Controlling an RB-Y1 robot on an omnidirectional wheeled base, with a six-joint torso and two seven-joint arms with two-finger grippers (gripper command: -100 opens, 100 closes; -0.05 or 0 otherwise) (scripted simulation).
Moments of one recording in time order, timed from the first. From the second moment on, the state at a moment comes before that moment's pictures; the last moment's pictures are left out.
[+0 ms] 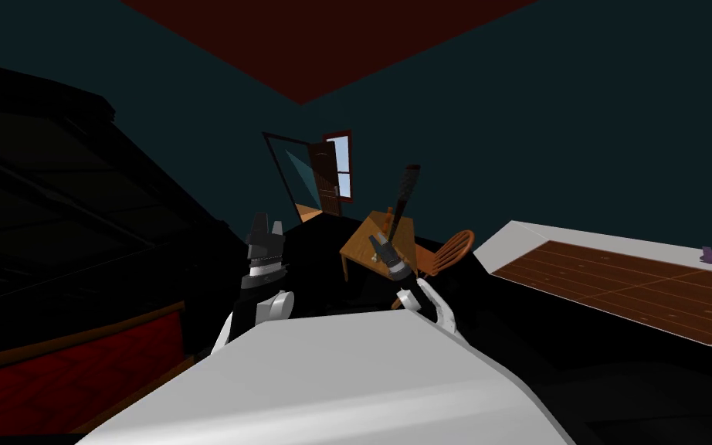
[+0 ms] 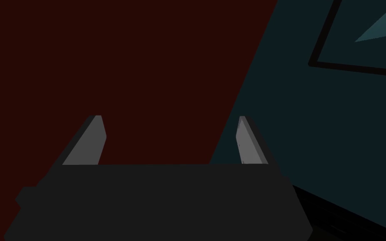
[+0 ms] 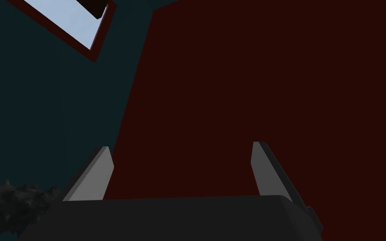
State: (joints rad) left arm 0.47 -0.04 -0.05 -2.39 -0.10 -0.41 -0.17; right arm 0.32 -0.43 0.28 -2.06 0.10 -0.51 0.54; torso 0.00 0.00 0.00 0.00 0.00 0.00
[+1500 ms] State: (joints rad) left arm 0.47 -0.04 -0.05 -2.39 -0.10 -0.41 -0.17; right arm 0.17 -0.70 0.52 -1.73 0.30 -0.56 0.93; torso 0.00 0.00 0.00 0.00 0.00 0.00
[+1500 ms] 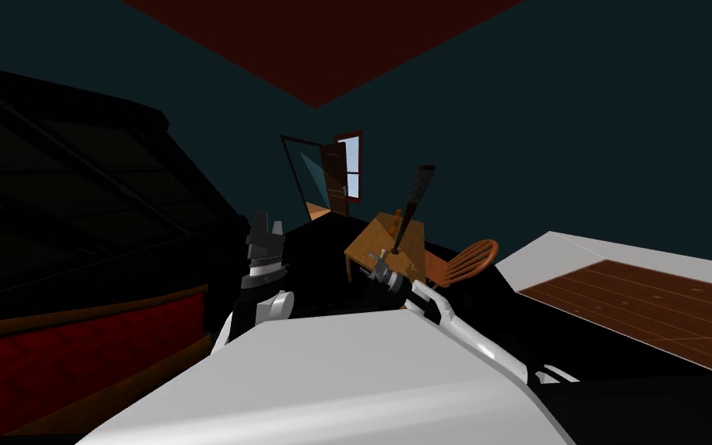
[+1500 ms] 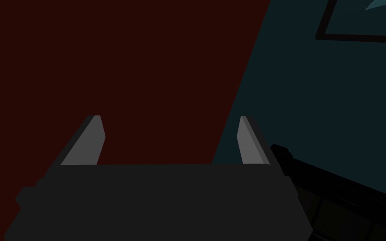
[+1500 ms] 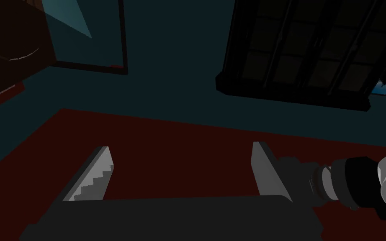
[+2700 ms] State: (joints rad) left arm 0.47 -0.04 -0.05 -2.39 -0.10 -0.41 -0.17; right arm 0.09 -0.92 0.70 -1.44 0.45 -0.54 1.27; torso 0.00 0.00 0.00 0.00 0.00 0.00
